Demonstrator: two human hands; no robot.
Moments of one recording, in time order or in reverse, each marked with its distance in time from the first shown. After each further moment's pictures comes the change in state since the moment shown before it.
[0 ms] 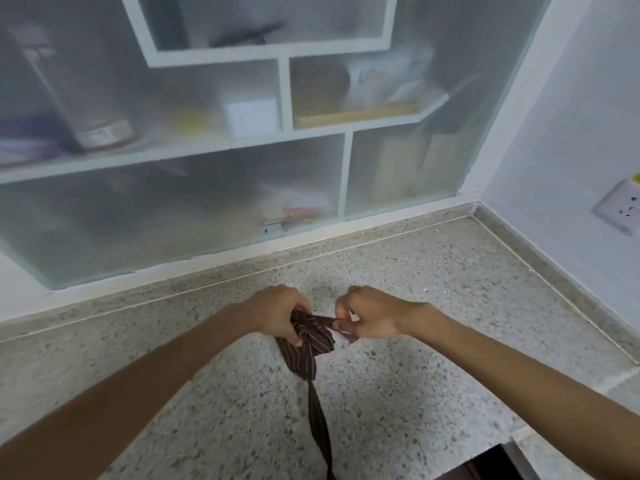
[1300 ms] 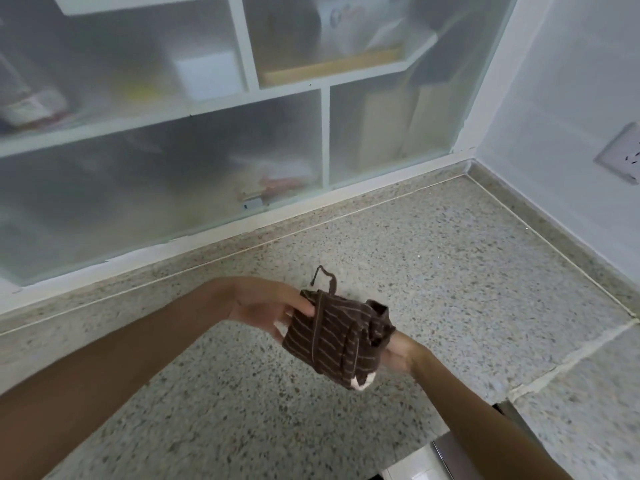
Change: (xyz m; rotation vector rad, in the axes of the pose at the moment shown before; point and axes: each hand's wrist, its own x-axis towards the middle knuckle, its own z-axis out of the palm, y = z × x) left_hand 0.007 0.013 -0.003 -1.107 -0.621 -0.183; right_hand -0.040 0.029 0.108 1.745 0.056 0.435
